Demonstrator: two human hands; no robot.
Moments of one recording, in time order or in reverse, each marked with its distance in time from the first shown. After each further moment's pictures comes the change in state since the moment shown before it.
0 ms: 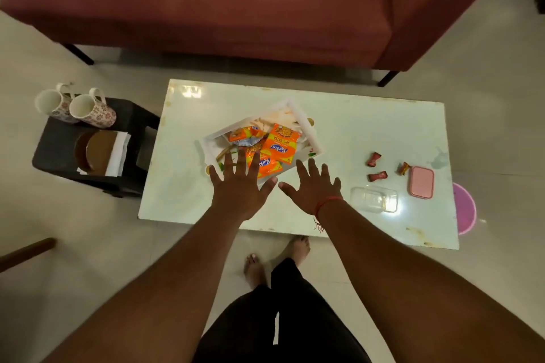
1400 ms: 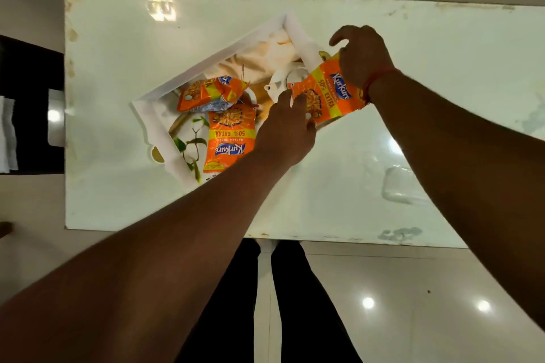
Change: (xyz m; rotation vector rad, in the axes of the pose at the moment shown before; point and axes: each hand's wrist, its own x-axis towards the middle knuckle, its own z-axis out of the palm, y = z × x) left_hand 0.209 0.080 0.141 -0.411 -0.050 0.163; right_hand 0.280 0.085 -0.037 0.316 0.351 -0.014
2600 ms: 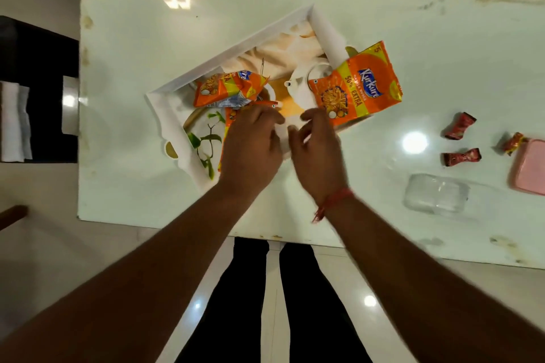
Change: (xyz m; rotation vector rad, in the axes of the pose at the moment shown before) left_hand -0.049 -0.062 -0.029 -0.032 0.328 0.047; right_hand -0.149 -0.068 0.092 0.455 0.045 0.001
